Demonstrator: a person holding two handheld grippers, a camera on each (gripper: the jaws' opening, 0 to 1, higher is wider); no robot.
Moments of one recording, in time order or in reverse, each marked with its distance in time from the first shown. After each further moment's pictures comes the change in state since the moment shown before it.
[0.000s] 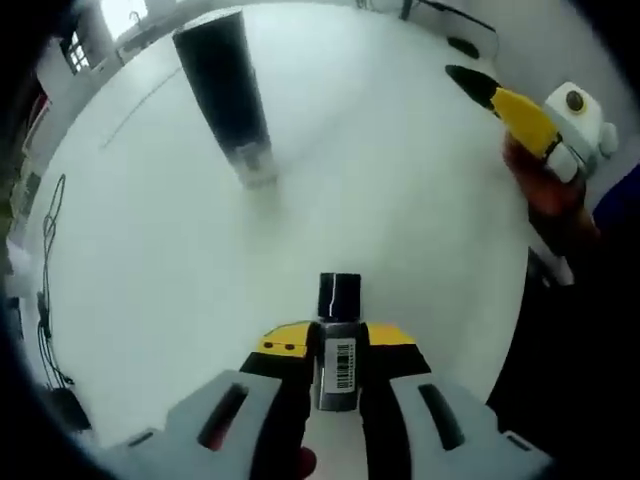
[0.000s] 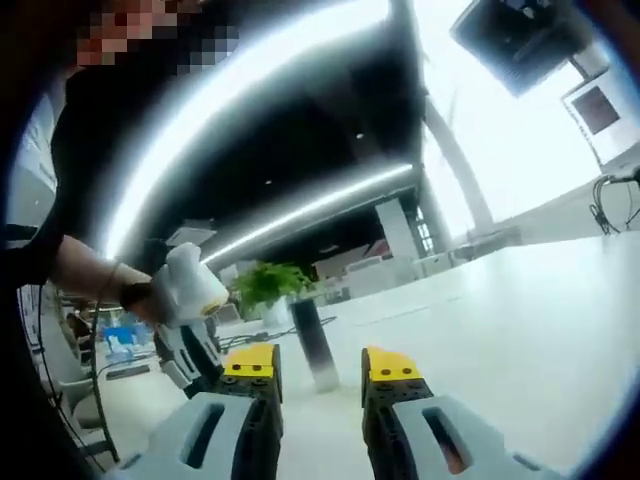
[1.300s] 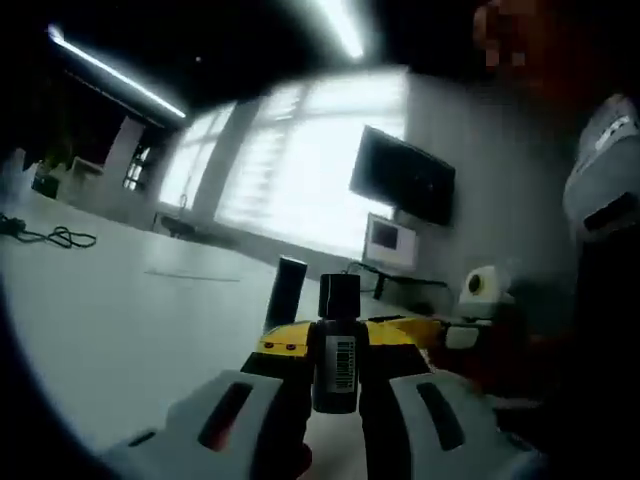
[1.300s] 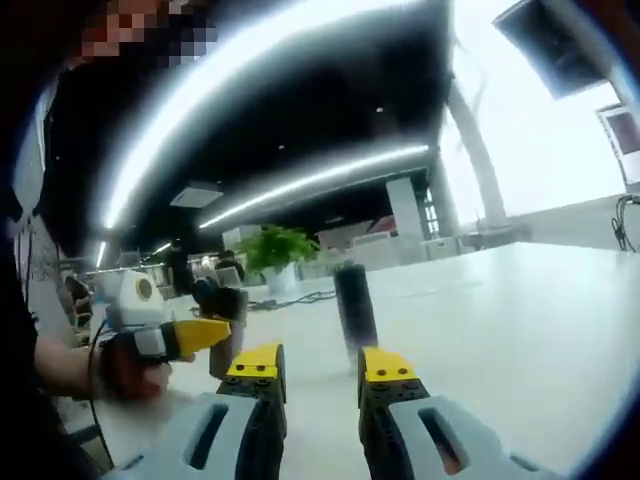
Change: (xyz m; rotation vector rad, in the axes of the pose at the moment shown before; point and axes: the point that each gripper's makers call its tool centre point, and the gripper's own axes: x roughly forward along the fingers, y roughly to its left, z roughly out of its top) left arm -0.093 0.009 0.030 -0.186 -1.281 -0.104; right arm 0.042 0.061 -0.034 -0.104 0.137 0.021
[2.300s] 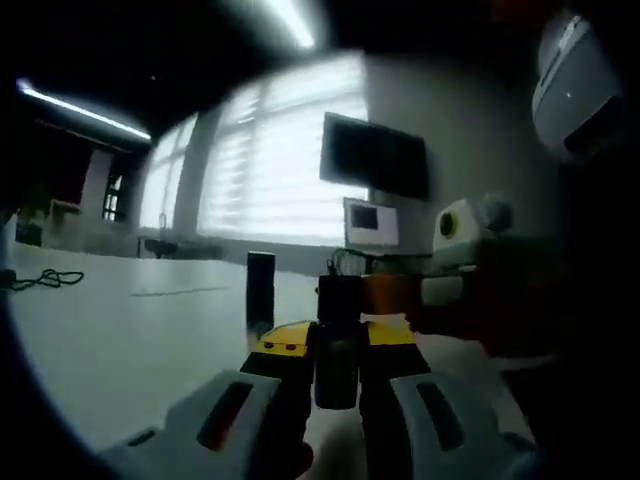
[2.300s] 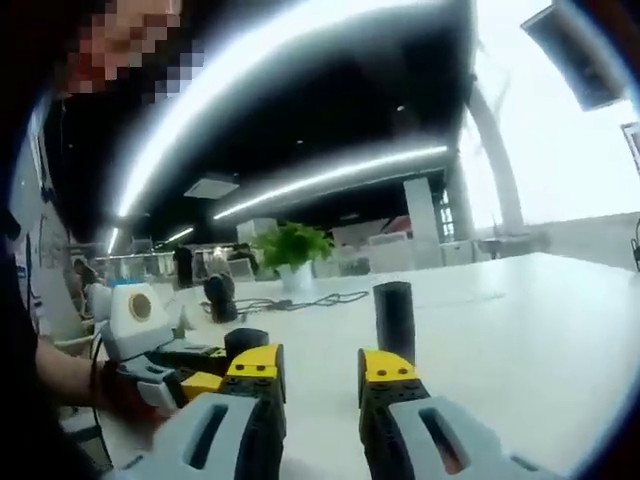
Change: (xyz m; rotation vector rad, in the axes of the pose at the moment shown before) left arm 0.007 -0.022 -0.015 0.175 0.057 -0.070; right arm 0.018 0.029 0.009 -0.068 0.022 0.061
